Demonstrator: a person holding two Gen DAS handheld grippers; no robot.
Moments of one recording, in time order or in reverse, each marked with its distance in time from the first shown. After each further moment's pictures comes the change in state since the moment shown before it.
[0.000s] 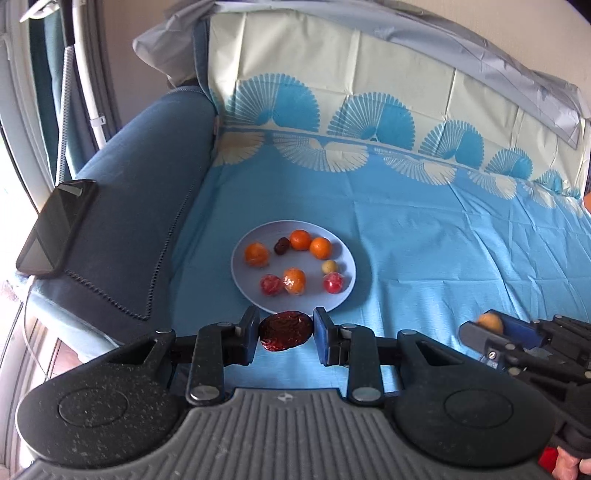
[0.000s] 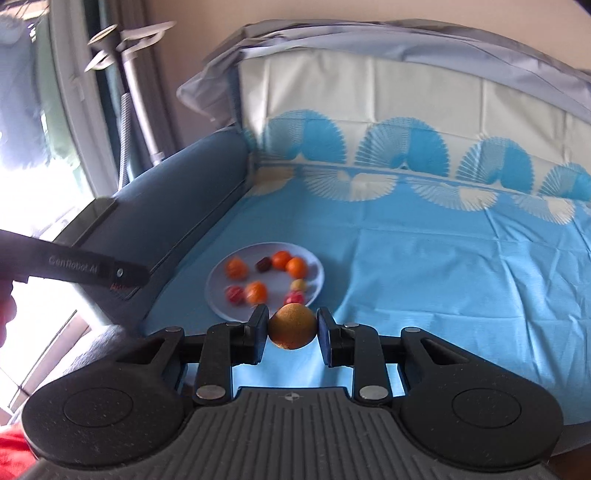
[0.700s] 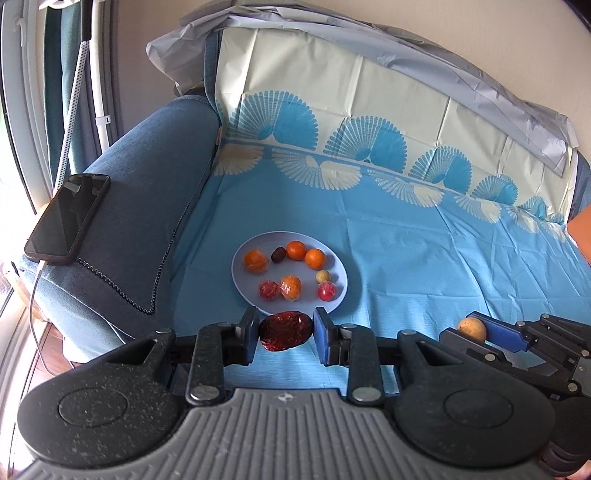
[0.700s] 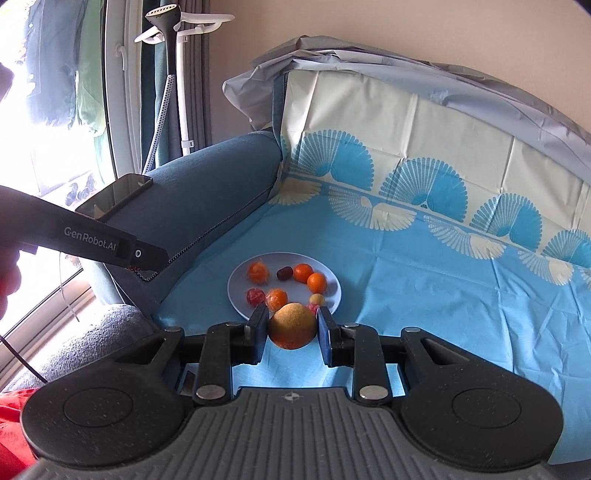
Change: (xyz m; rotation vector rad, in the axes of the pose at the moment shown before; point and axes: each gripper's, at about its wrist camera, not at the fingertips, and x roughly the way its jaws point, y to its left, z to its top) left arm -0.021 0.022 -0.009 -0.053 -0.048 -0.063; right arm -0.021 0.047 0.001 -0.172 -0.037 -0.027
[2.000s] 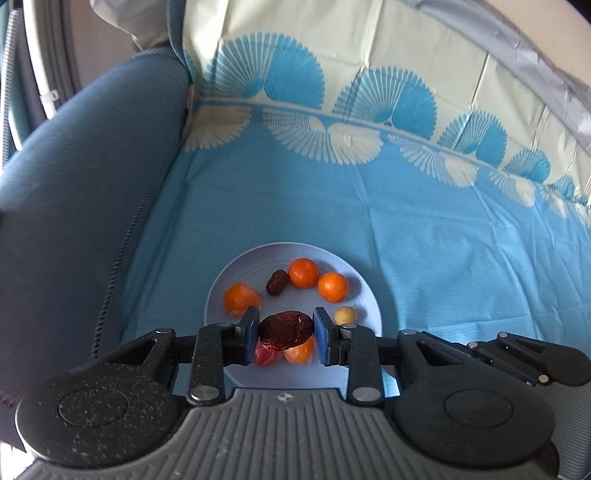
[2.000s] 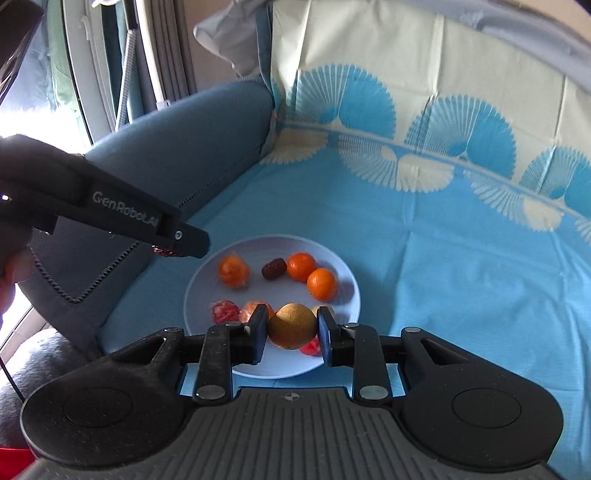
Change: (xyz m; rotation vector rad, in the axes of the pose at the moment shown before) left arm 0.198 0.002 0.083 0.038 0.175 -0.009; right arm 0.196 -0.037 0.031 0.070 0.167 0.075
